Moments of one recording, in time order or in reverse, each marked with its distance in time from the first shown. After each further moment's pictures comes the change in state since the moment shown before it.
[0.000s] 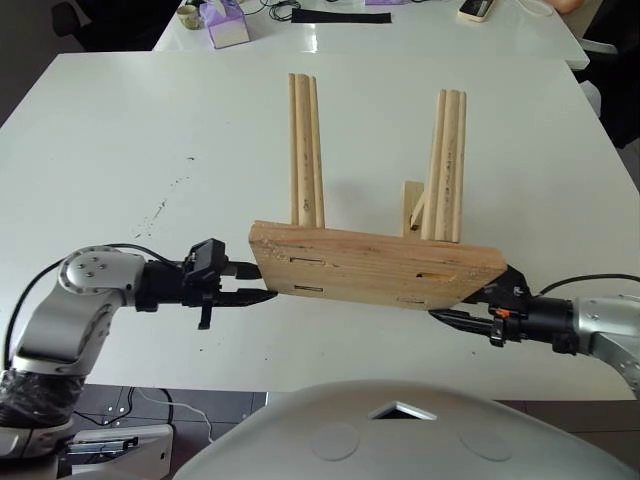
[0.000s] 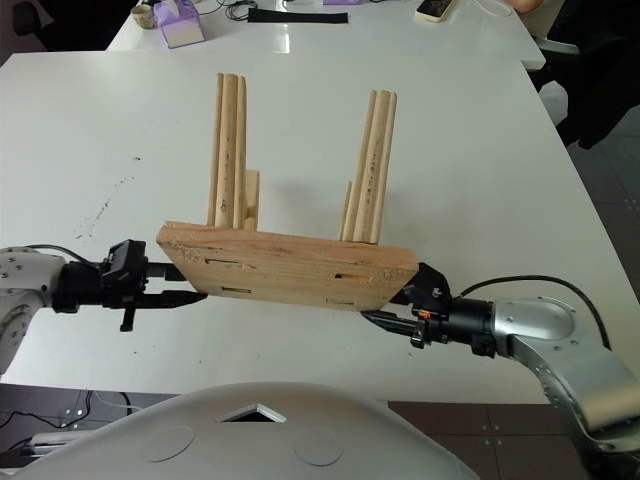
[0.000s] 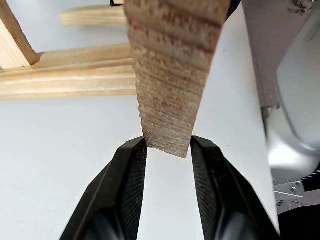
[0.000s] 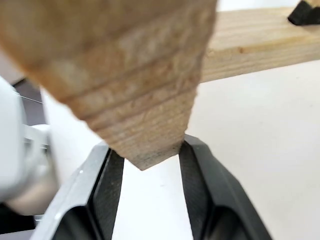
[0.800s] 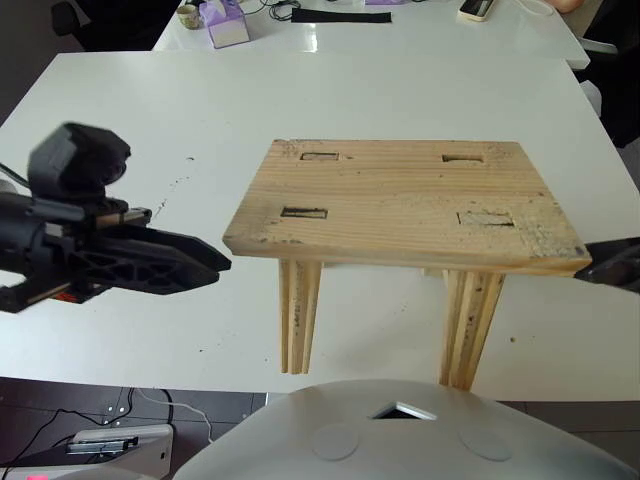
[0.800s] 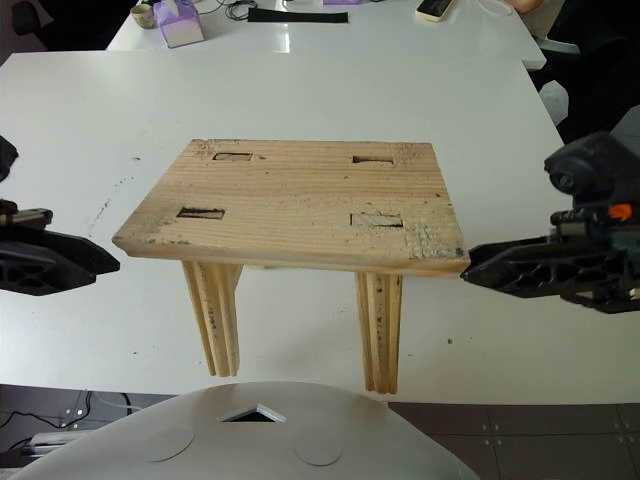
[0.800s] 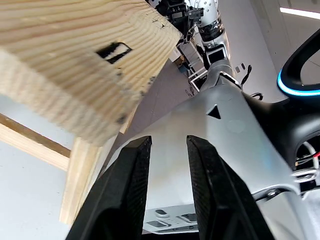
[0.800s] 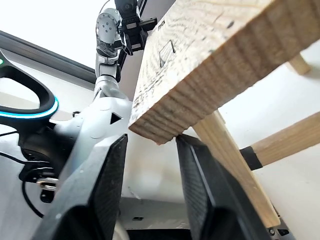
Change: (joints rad) left arm -0.101 0.927 0.186 0.112 -1.353 0.701 0.074; right arm -0.100 -0.964 -0.311 0.605 1.242 0.468 0.402
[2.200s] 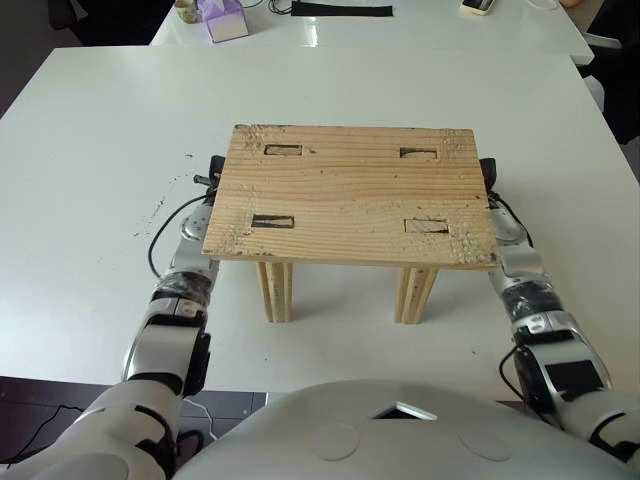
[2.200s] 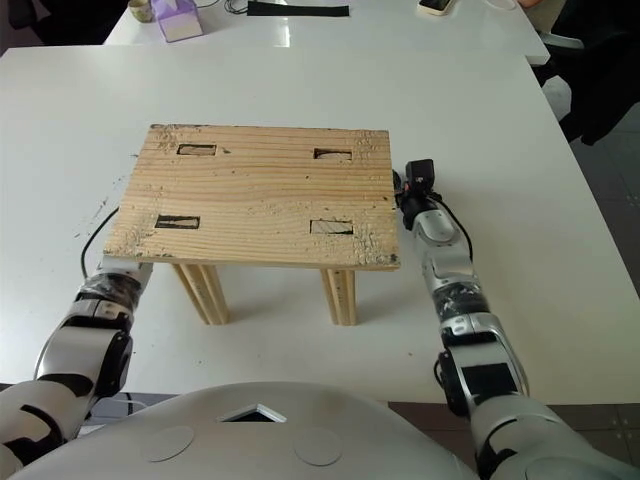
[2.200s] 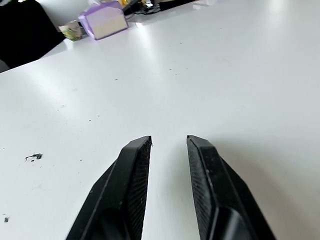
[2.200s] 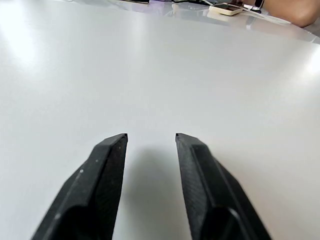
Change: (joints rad) left arm -0.593 -1.542 -0.354 1.162 1.826 -1.297 1.138; right arm -0.752 1.559 0.625 0.812 -1.715 -1.318 -1.296
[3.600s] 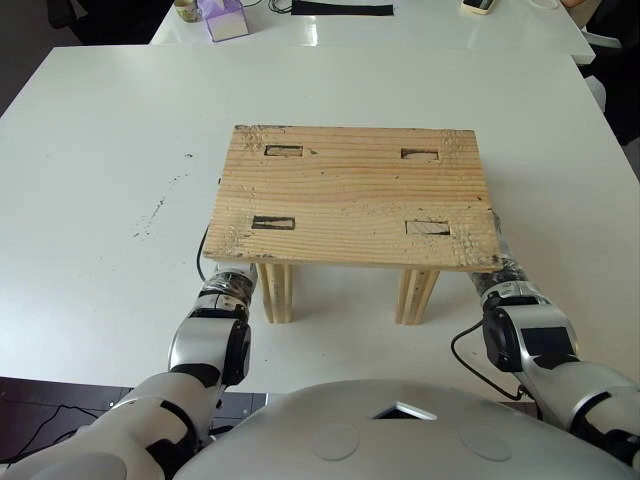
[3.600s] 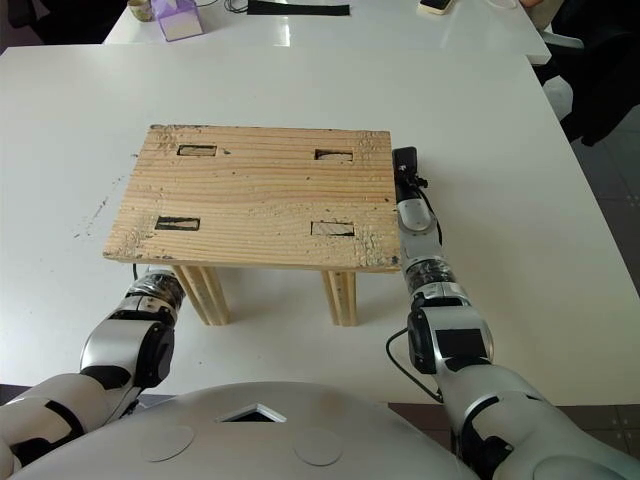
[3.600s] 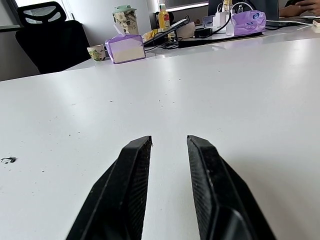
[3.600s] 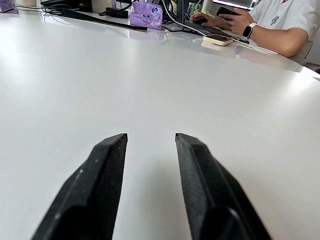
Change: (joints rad) left arm -0.002 -0.185 0.090 0.084 0.115 -0.201 0.171; right arm -0.161 0.124 -0.152 0.331 -0.217 -0.242 -0.009
